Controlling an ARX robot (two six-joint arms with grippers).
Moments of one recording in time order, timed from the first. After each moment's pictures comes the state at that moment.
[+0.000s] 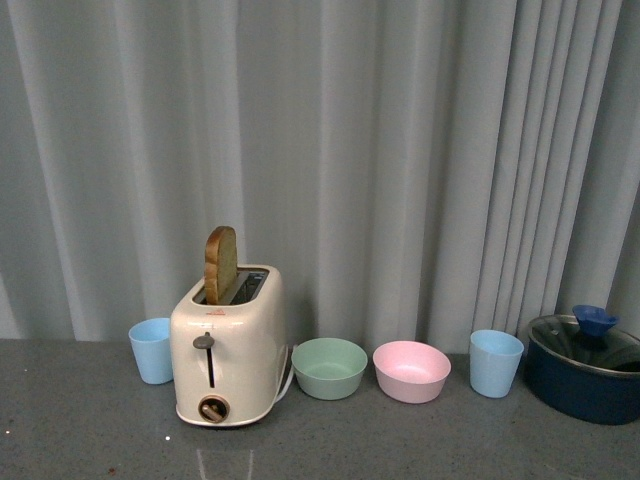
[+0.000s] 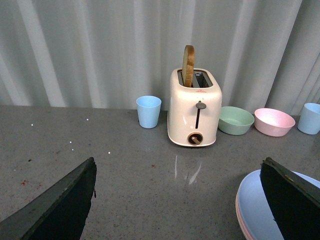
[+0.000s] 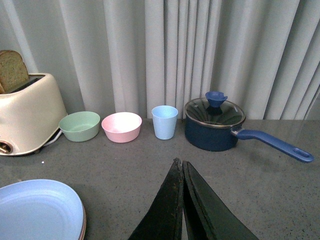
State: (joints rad) left arm 0.00 0.00 0.03 0.00 0.00 0.00; right arm 0.00 0.40 0.01 0.40 0.00 0.00
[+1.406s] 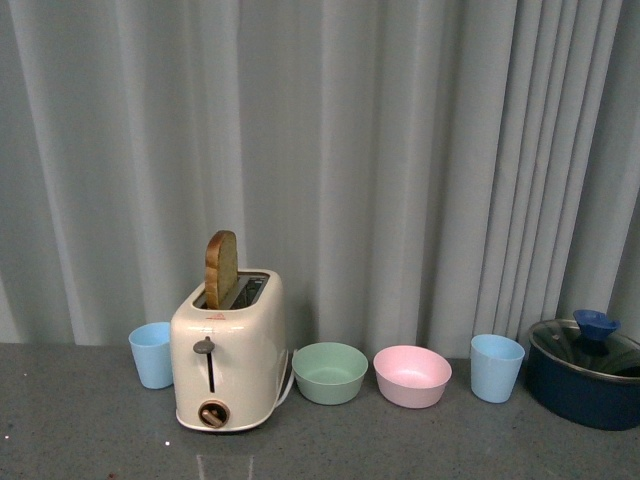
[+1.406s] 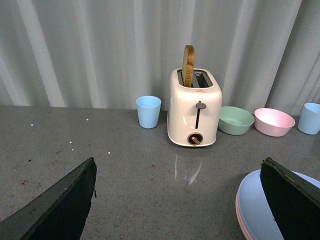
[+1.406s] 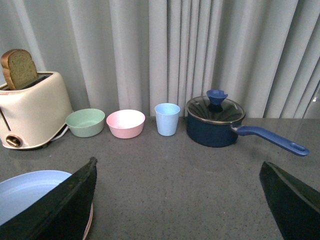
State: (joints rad) left arm 0.00 0.00 0.03 0.00 0.00 0.00; right arm 0.00 0.00 0.01 0.00 0.00 0.00
